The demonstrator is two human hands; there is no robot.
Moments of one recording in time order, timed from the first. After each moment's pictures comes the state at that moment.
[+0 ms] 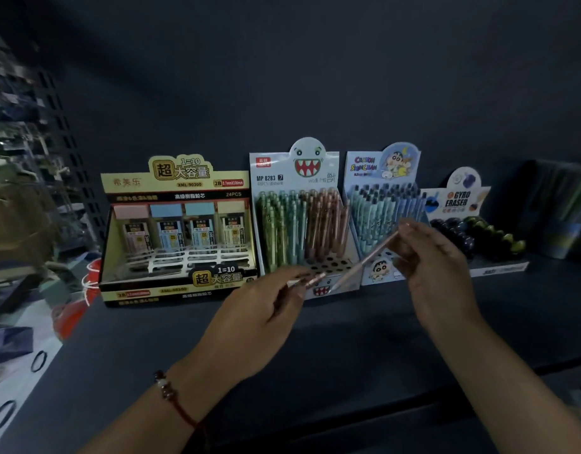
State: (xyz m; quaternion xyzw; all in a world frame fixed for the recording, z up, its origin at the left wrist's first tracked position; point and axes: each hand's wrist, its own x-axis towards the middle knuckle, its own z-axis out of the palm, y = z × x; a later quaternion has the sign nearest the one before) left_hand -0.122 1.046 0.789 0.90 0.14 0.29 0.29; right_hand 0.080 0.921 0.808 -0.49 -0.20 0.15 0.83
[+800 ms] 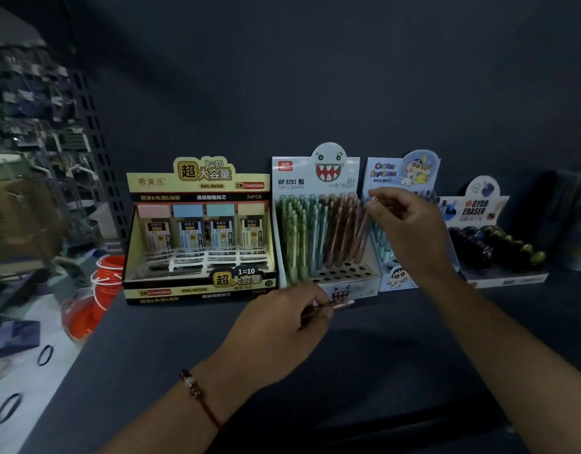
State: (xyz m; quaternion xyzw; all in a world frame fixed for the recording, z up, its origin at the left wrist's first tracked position) left_hand -0.125 1.054 0.784 0.93 0.14 0.23 0.25; right_hand 0.095 0.979 0.835 -0.68 -0.43 -0.12 0.58
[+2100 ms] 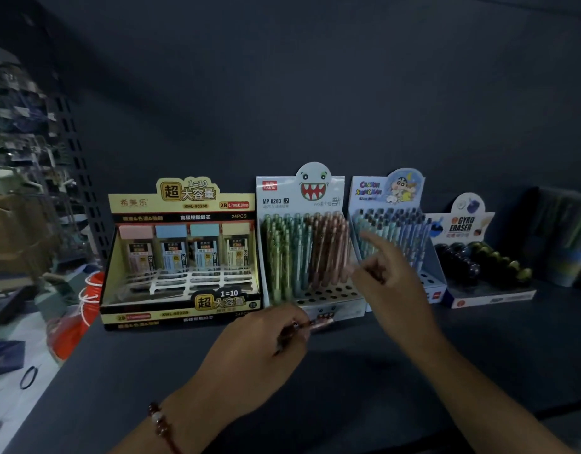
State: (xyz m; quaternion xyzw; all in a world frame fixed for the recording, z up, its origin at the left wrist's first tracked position) left_hand -0.124 1.056 0.785 0.92 0.15 0.24 0.26; right_hand 0.064 0.950 0.807 -0.69 -0.44 0.02 0.58
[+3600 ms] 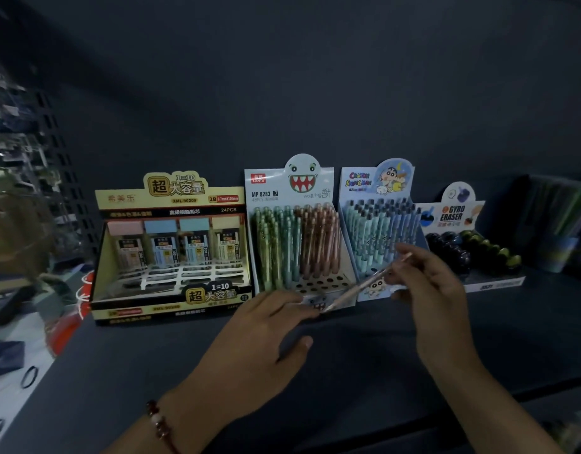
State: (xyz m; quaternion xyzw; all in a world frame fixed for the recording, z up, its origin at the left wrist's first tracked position) left_hand -0.119 1.050 0.779 0.96 0.11 0.22 0.12; right_hand 0.070 0.911 0.796 -0.57 -0.27 0.05 0.77
